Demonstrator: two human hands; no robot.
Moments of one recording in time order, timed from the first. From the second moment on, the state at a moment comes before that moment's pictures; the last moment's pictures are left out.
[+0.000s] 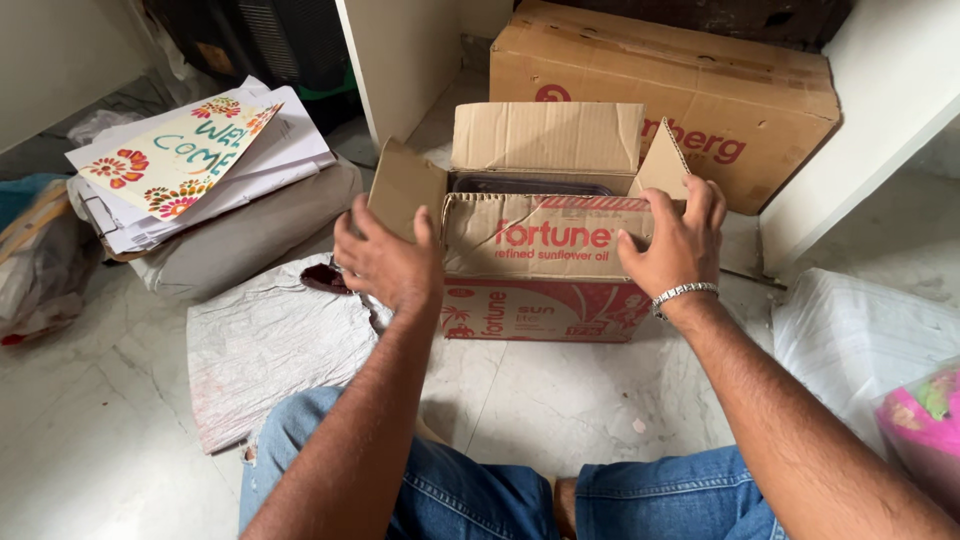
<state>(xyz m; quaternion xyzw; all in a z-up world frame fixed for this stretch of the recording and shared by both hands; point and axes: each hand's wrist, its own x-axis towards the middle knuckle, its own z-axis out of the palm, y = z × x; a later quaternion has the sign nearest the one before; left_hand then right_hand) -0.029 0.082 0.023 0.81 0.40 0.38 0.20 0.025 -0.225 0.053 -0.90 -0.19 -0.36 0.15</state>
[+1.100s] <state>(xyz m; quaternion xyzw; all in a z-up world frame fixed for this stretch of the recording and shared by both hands) -0.047 0.056 0.056 0.88 0.13 0.38 0.26 0.047 -0.244 0.025 -0.80 -0.18 -0.44 0.36</state>
